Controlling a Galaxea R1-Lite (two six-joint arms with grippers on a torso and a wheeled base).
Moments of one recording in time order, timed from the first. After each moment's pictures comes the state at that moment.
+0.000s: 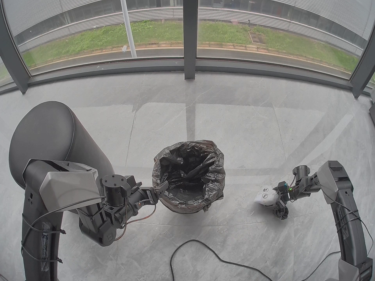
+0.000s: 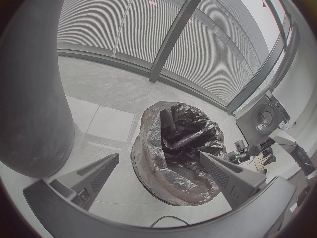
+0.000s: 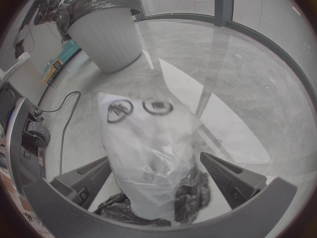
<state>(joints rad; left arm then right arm) -0.38 2.43 -0.70 -1.48 -0.03 -0.34 -0.17 3.04 -2.00 0.00 0.59 -1.03</state>
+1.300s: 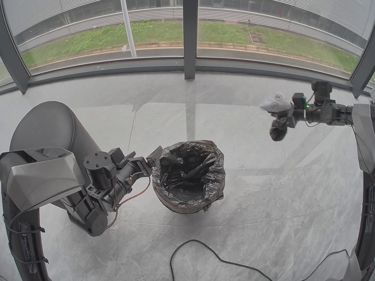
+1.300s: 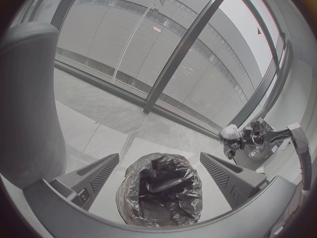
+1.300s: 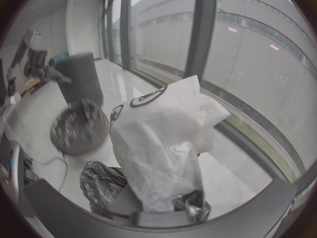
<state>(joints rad) -0.38 2.24 -0.71 -1.54 0.01 -0.42 -0.08 2.40 -2.00 0.00 0.66 -0.74</state>
